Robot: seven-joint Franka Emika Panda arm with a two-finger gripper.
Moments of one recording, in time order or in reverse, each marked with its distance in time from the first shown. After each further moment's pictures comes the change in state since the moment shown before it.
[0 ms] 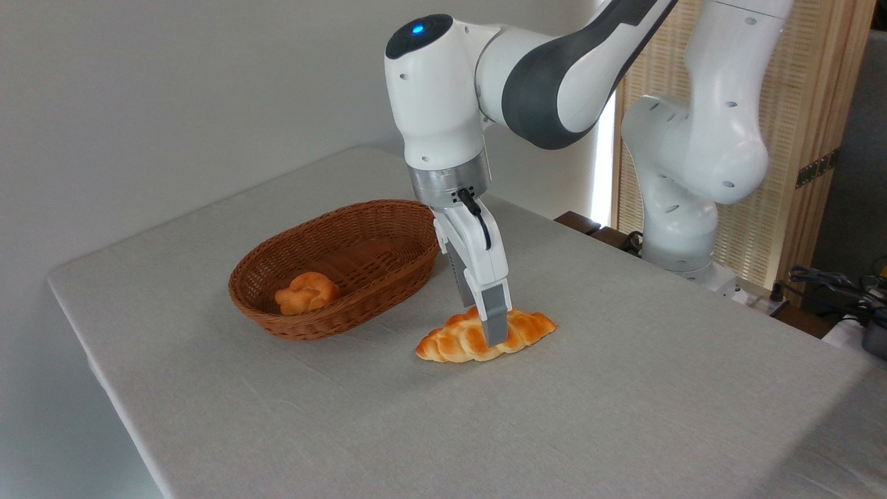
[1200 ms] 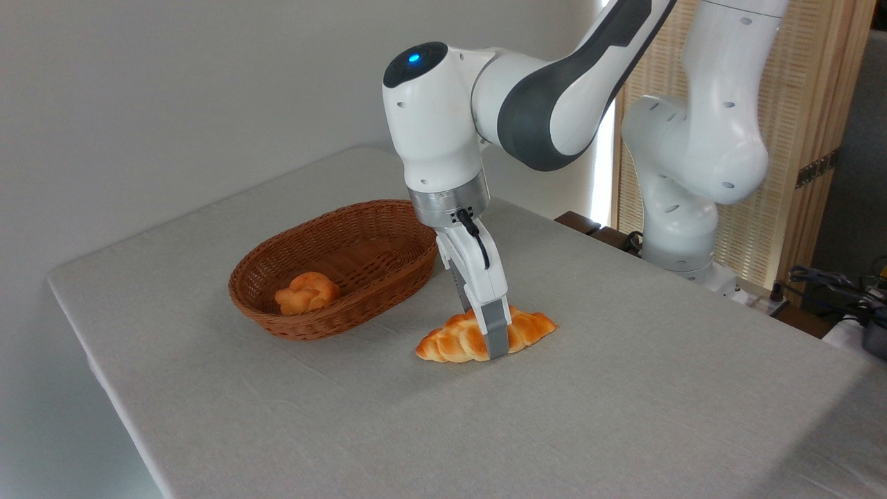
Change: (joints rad) arm -0.002 0.040 0.000 -0.025 0.000 0.043 0.000
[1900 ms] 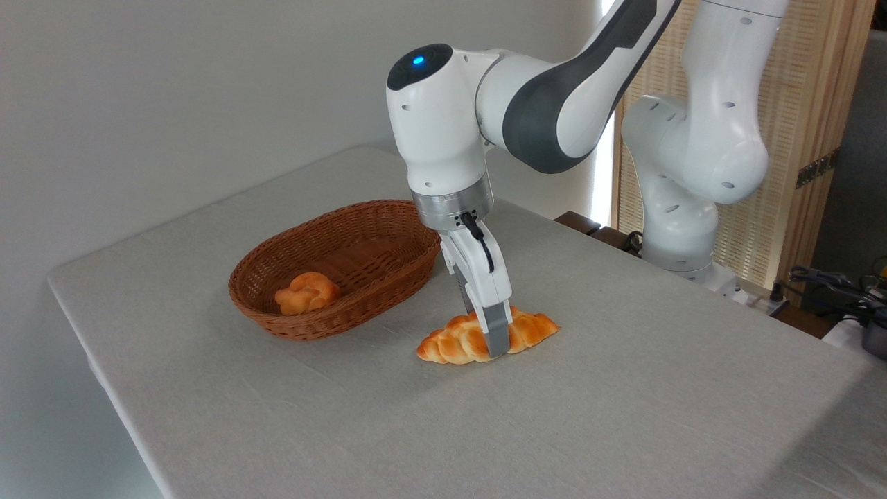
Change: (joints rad) arm 0.000 0.000 0.017 0.000 0.000 0.000 0.015
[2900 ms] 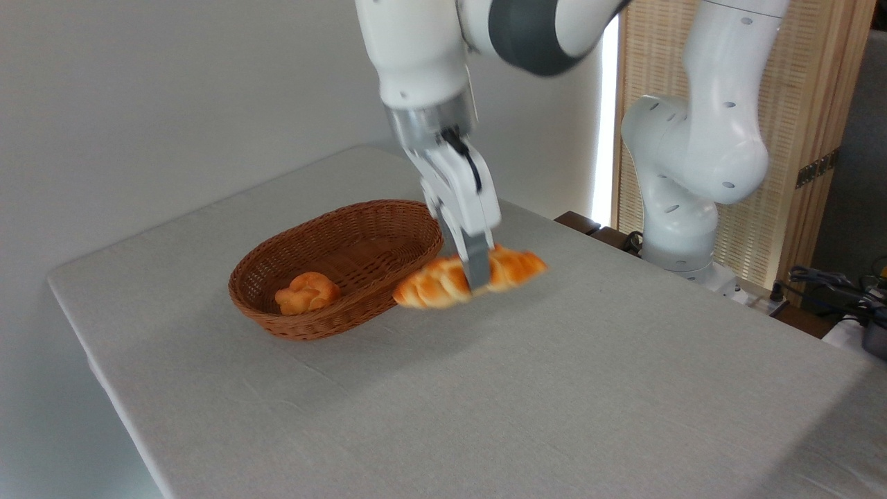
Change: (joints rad) arm 0.004 -0.002 -0.002 0.314 -0.068 -0.324 -0.025
